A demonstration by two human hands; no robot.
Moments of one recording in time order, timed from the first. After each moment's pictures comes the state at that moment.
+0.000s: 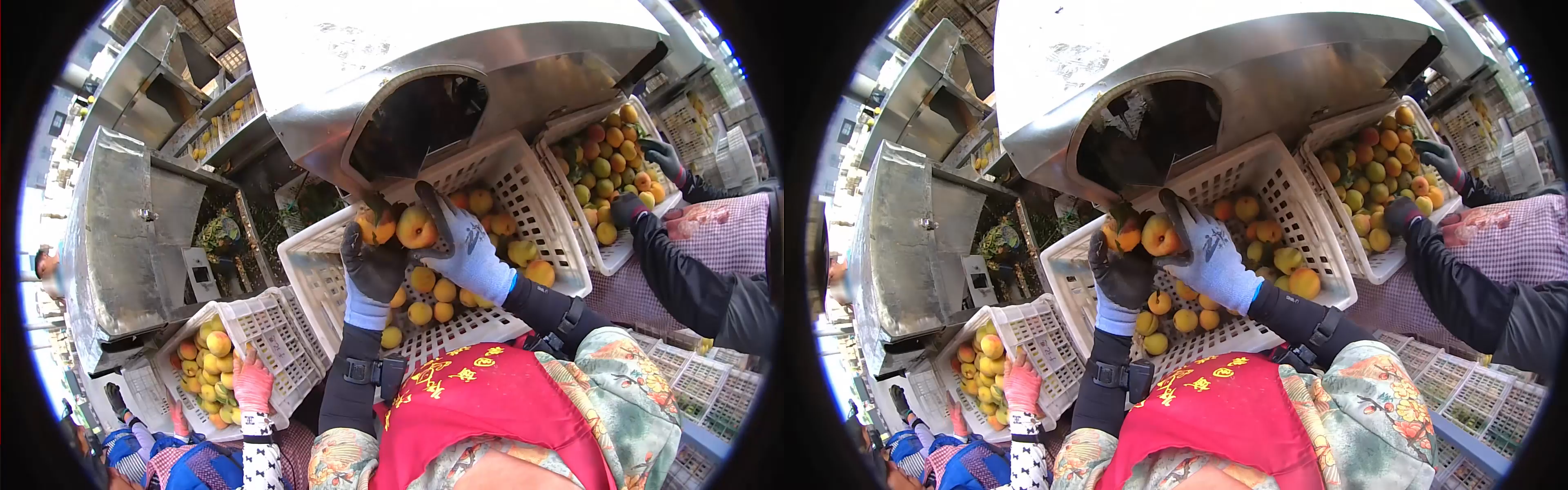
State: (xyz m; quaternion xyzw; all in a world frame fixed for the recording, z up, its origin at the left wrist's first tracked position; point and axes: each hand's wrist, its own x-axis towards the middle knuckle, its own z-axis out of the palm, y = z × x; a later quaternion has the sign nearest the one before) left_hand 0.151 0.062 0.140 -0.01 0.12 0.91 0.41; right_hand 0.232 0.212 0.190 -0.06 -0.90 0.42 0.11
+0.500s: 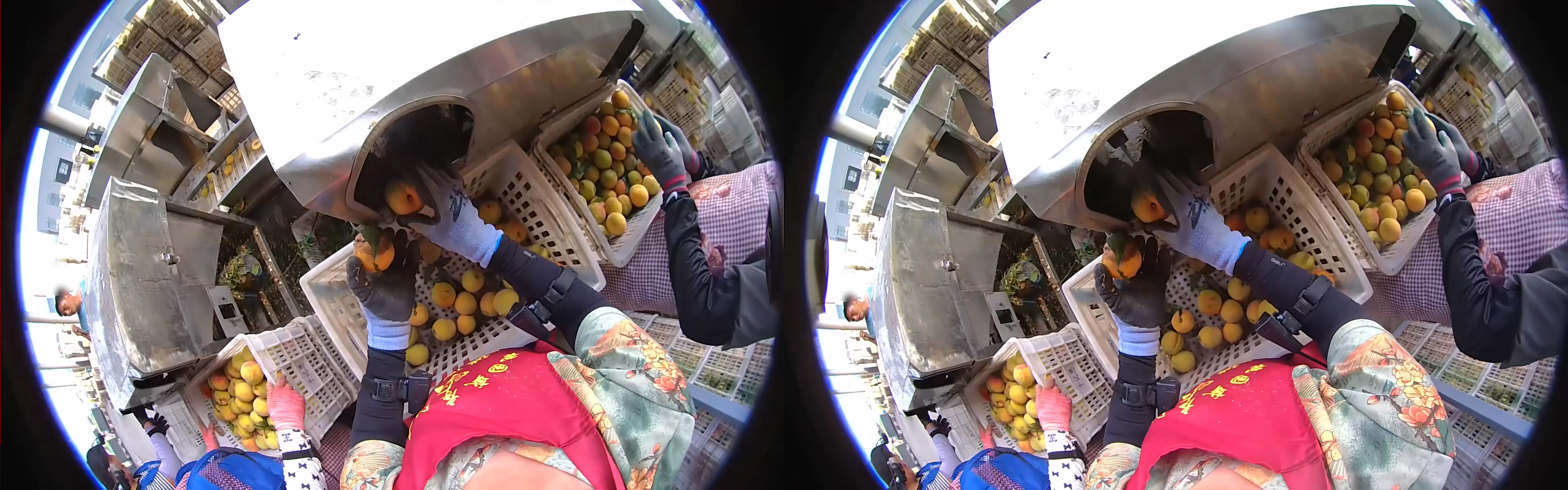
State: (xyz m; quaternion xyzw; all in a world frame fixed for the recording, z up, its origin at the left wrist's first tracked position) left_hand 0.151 0.064 0.155 -0.03 0.18 0.94 0.30; right_hand 0.166 0.235 0.179 -0.04 -0.91 0.32 0.26
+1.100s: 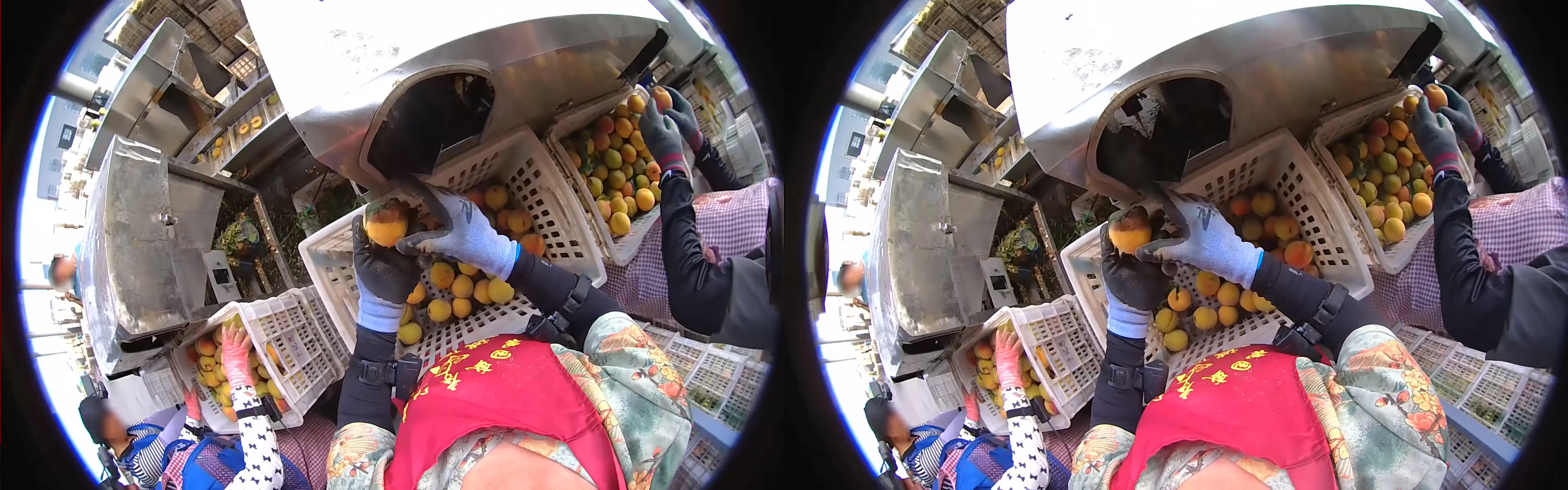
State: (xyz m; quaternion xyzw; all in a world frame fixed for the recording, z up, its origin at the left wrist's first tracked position) left_hand 0.158 0.044 0.154 0.10 0.28 0.87 0.39; right_hand 0.205 0.206 0.212 -0.01 -0.82 0.56 0.09
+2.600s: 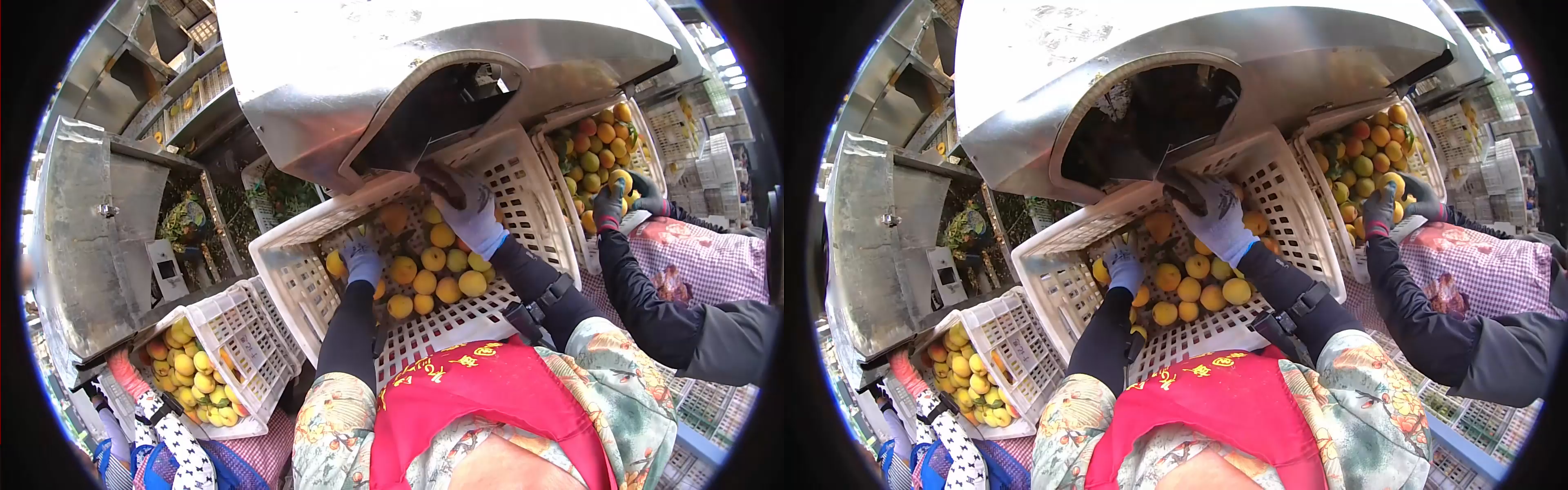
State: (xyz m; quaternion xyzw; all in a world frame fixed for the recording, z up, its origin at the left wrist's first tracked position) left_hand 0.136 0.060 -0.017 0.22 0.92 -0.03 0.33; right_hand 0.196 0.261 0.124 -0.10 -0.92 0.31 0.22
